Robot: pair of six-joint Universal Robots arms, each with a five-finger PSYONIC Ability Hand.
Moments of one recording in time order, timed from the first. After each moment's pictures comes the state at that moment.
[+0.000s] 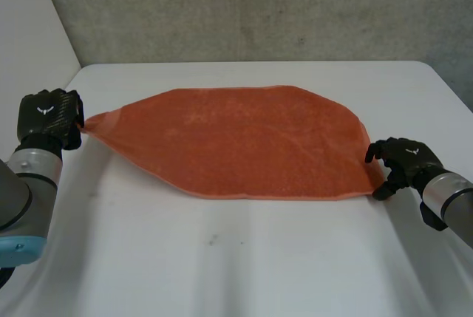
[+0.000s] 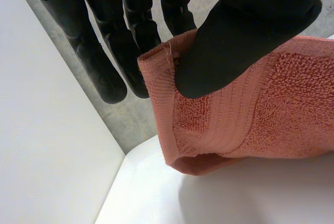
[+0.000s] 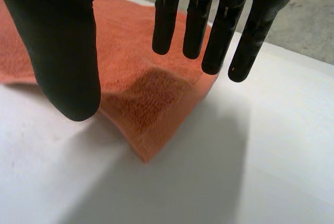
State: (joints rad) left arm 4.62 -1.87 -1.89 3.83 -1.54 3.37; right arm 1.58 -1.11 1.77 -0.26 1.19 2.92; left_hand 1.18 1.22 1.22 1.22 1.03; right_hand 0.51 0.58 0.56 0.56 0.39
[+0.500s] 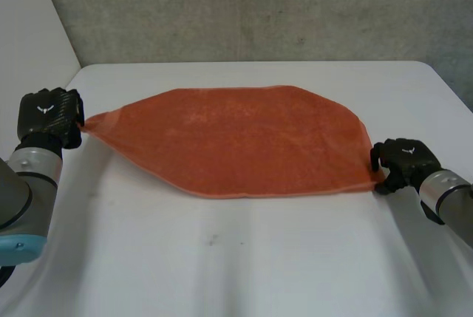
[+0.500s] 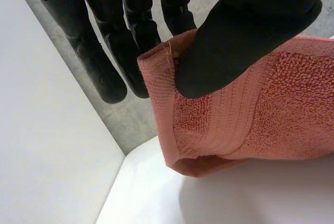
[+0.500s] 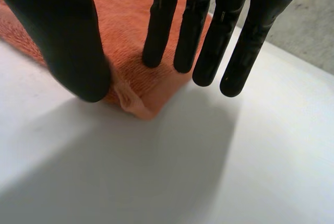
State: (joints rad) left arm 4.61 -1.87 -1.89 3.83 -1.54 3.37; right arm 1.57 -1.01 1.68 -0.27 1.20 2.79; left_hand 1.18 1.22 1.22 1.22 1.03; right_hand 0.71 0.83 0.82 0.82 0.61
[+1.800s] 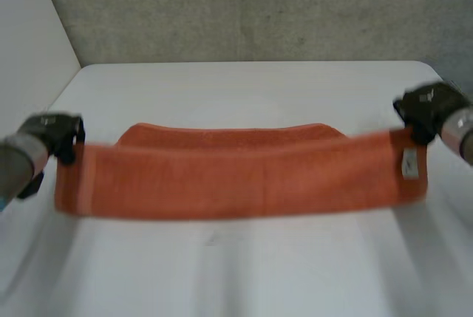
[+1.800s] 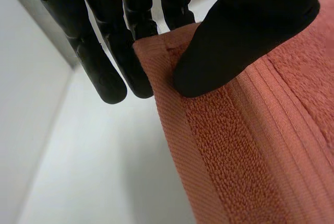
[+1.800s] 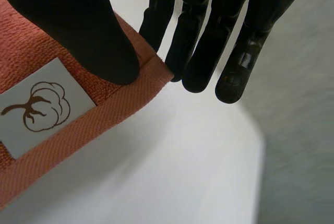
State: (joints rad) left arm 4.66 -1.99 -1.46 3.09 -1.48 3.45; right arm 1.66 -1.13 1.30 0.13 1.38 2.43; left_hand 1.19 1.22 1.22 1.22 1.03; right_hand 0.98 1.18 1.19 1.19 0.99
